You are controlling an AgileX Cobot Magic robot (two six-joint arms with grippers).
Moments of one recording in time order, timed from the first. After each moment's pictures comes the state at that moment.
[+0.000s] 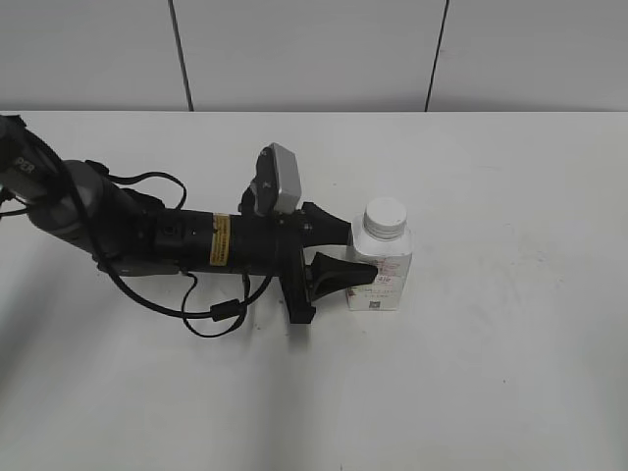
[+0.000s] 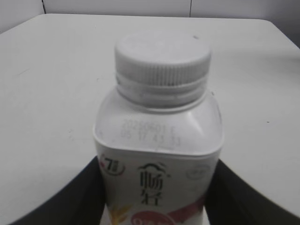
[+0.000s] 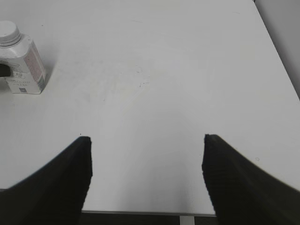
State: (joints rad) left arm -0.43 2.30 -1.13 1.25 -1.07 -0.46; right arm 0.00 -0.01 -0.52 0.09 1.10 -0.17
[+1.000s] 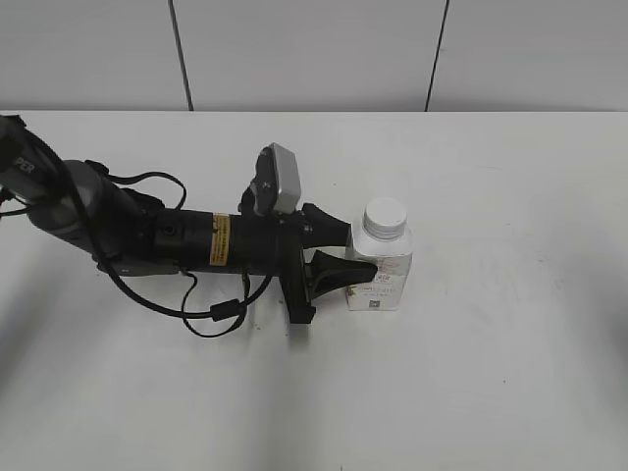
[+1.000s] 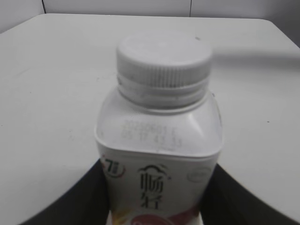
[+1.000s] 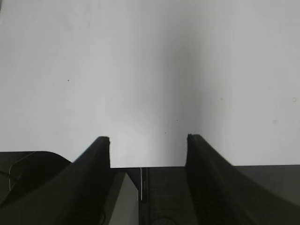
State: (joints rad) left arm -0.43 2.30 -1.13 1.25 -1.07 -0.46; right arm 0.00 0.92 -0.72 0.09 1.05 -0.09
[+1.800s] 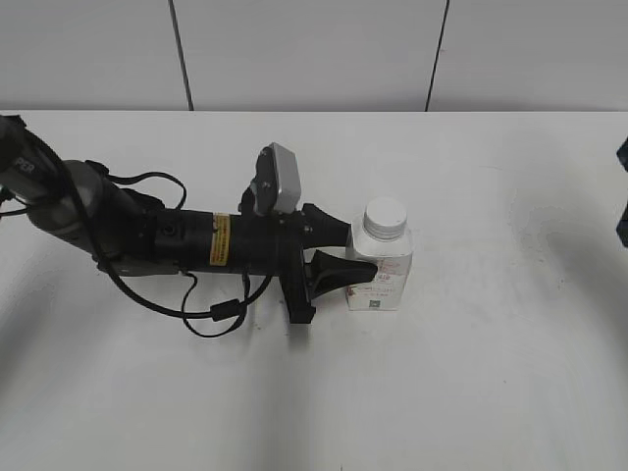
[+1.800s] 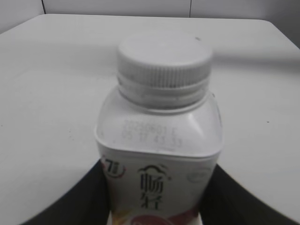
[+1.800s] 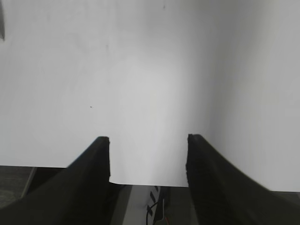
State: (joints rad) left arm -0.43 2.30 -1.13 1.25 -1.07 -0.46; right arm 0.00 1.52 -1.13 0.17 1.19 -0.11
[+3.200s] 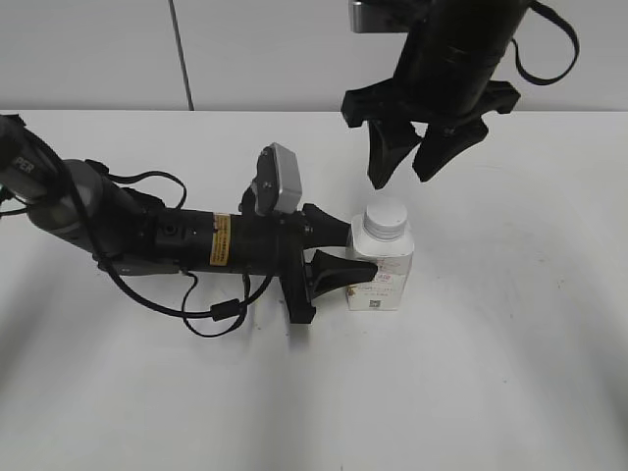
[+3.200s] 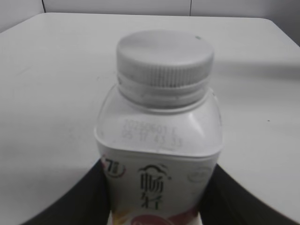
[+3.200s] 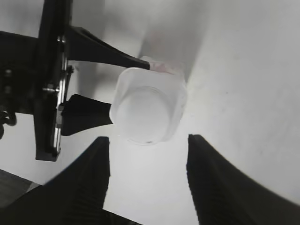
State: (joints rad) left arm -0.43 2.30 -1.13 1.25 -1.06 -0.46; right arm 0.49 1.89 -1.63 0.18 1.22 0.05
